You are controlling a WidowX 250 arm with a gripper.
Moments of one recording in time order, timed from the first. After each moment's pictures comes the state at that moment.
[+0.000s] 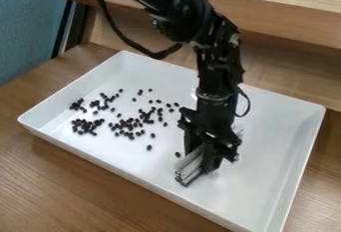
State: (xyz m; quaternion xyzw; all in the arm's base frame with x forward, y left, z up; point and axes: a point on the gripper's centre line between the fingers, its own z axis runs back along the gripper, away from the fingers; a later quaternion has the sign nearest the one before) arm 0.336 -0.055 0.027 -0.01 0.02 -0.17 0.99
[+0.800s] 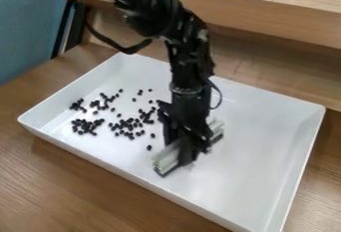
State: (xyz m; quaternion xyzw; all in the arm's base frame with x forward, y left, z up) arm 0.332 0.000 0.026 0.01 0.02 -0.15 0.99
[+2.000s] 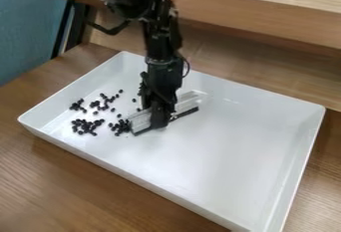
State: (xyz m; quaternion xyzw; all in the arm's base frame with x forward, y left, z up) arm 0.378 0.067 0.023 0.02 0.00 -0.22 0.97
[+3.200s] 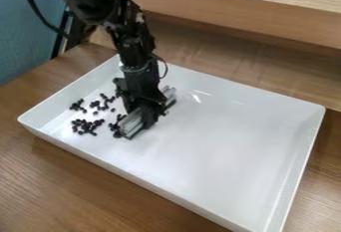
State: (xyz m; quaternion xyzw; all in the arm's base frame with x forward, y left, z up) arm 0.351 0.090 0.020 0.01 -0.05 -0.02 1.00
